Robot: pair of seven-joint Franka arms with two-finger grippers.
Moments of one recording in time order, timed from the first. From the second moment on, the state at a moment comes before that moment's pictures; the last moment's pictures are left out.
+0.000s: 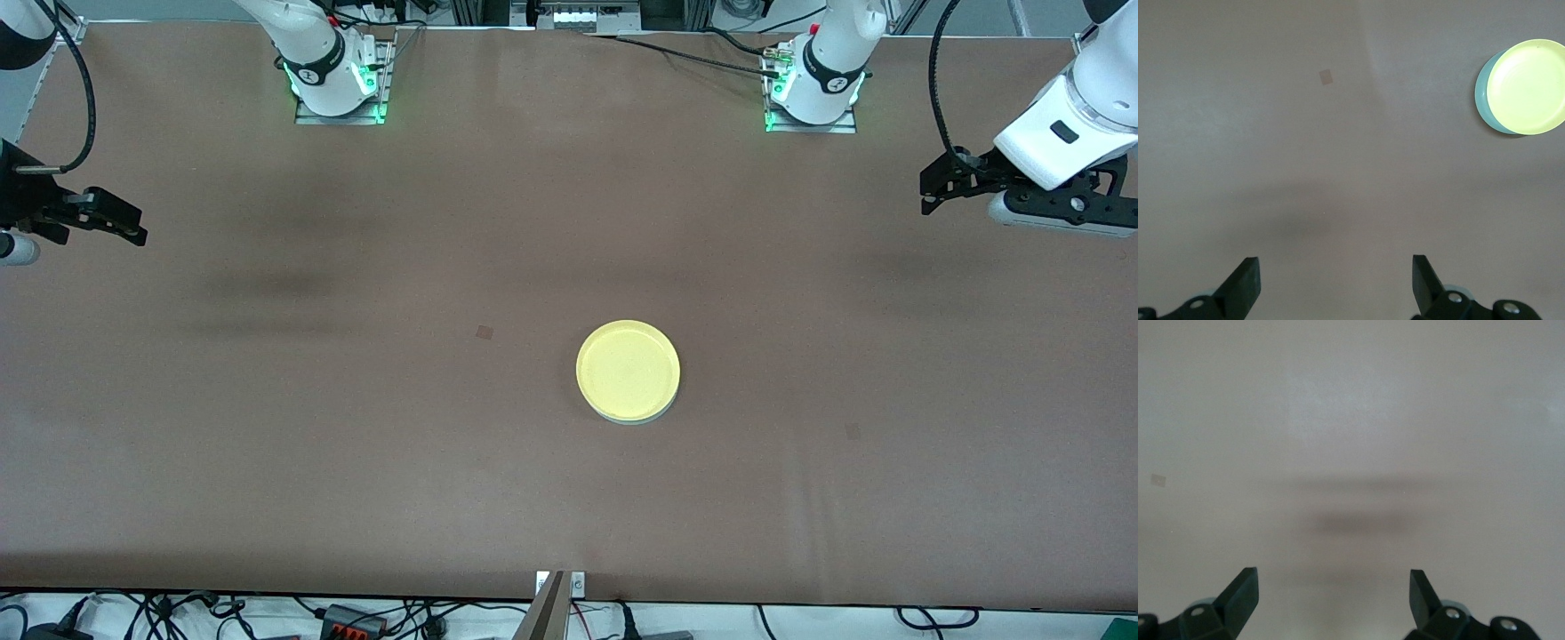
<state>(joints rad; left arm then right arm) -0.04 -0.06 -0.07 -1.68 0.03 1.60 0.05 0.02 0.04 -0.06 -1.63 -0.04 1.64 -0.04</state>
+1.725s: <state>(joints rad) -0.04 -0.06 -0.07 -1.68 0.03 1.60 0.05 0.01 0.04 -0.06 -1.63 -0.04 1.64 -0.04</state>
